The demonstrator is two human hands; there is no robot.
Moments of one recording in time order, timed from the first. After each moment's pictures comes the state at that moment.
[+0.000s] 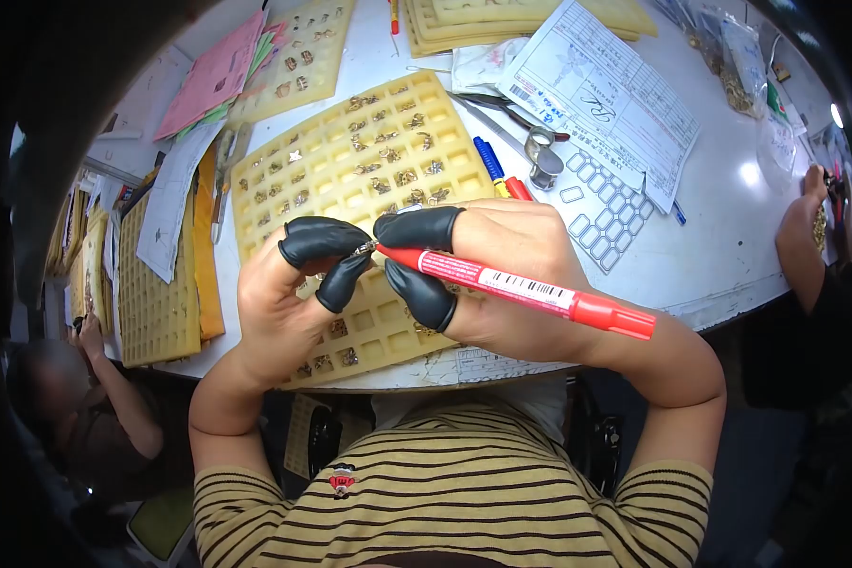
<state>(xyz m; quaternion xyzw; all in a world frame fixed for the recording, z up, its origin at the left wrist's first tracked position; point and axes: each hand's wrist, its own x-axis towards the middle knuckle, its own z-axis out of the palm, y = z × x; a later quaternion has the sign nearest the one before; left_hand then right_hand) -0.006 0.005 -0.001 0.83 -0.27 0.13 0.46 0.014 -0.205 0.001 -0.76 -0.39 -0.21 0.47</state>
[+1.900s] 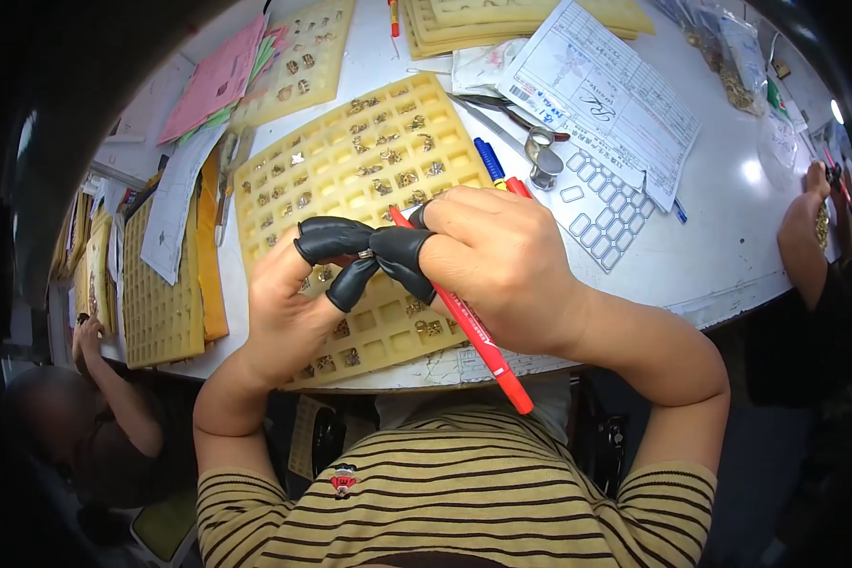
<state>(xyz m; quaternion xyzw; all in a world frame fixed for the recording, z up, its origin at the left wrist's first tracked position) -0.005 0.004 0.001 0.84 -0.28 0.11 0.45 0.021 -0.208 -0.010 -0.79 -0.44 -0.25 0.34</state>
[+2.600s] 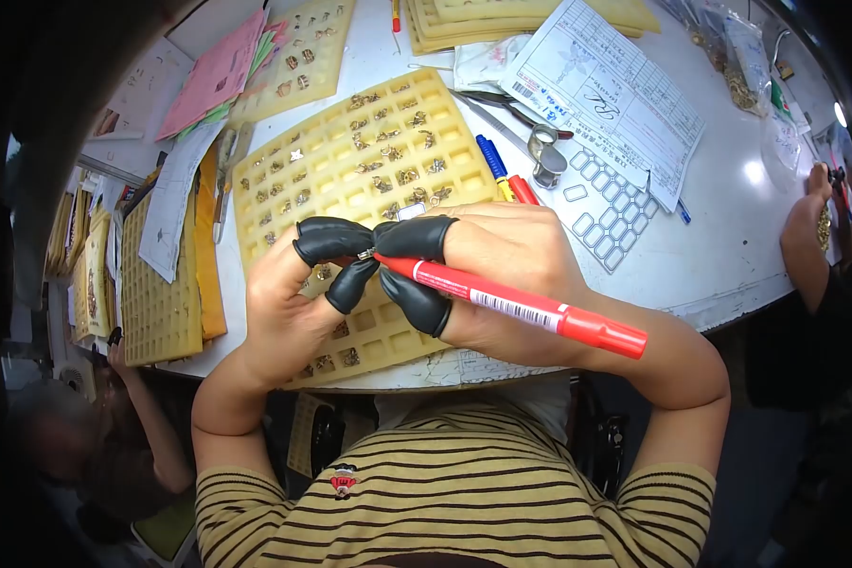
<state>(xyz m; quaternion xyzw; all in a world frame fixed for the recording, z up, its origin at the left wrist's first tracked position) -0.006 0.003 0.002 0.85 -0.27 0.10 0.45 0.014 -0.202 0.000 -0.75 -0.42 -0.22 0.47</state>
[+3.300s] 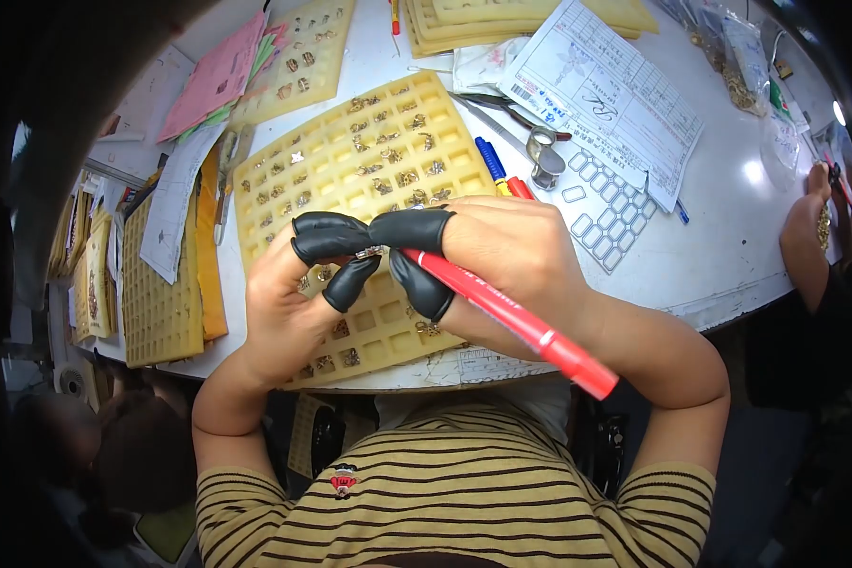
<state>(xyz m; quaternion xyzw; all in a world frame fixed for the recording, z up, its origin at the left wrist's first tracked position) -0.005 0.003 0.002 0.84 -0.27 0.10 0.46 0.018 -0.208 -0.005 -0.76 -0.42 -0.22 0.45</state>
